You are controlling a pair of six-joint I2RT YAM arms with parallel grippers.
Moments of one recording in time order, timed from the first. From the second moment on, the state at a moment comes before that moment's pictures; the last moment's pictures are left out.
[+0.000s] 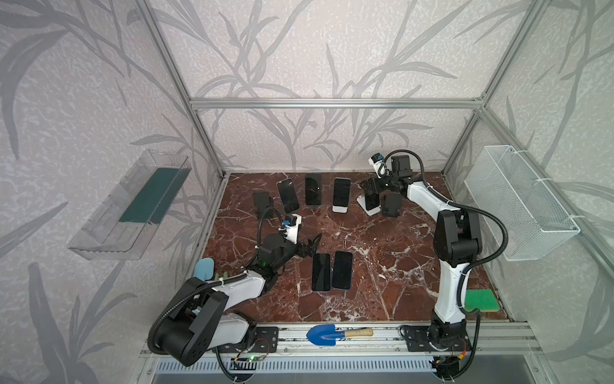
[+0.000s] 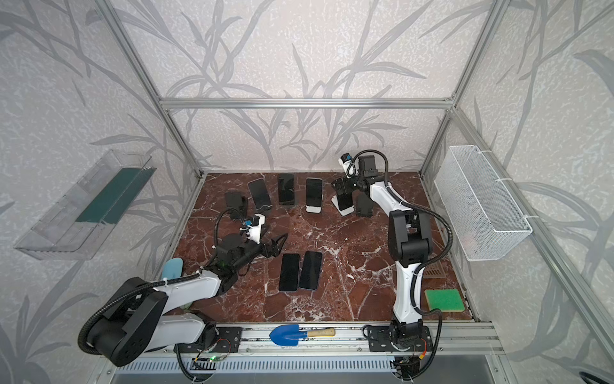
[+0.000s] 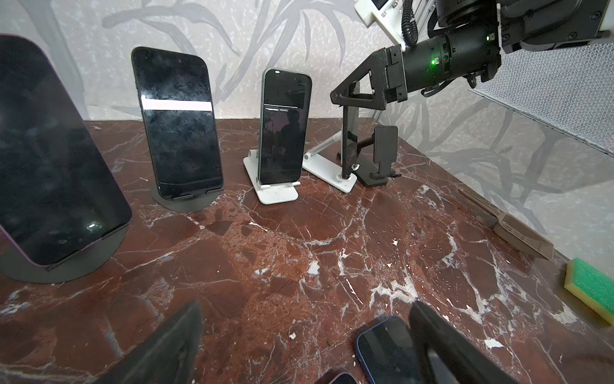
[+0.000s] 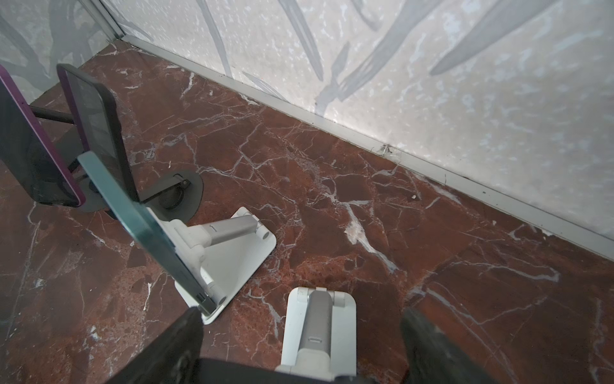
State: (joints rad) left arm -0.46 1.30 0.33 0.77 0.22 -0.23; right arm 0.17 2.10 1.70 -0.27 -0.42 -0.17
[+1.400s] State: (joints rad) left arm -0.46 1.33 0.34 0.77 0.22 -0.24; right arm 0.17 2.09 1.57 -0.15 -0.45 -0.14
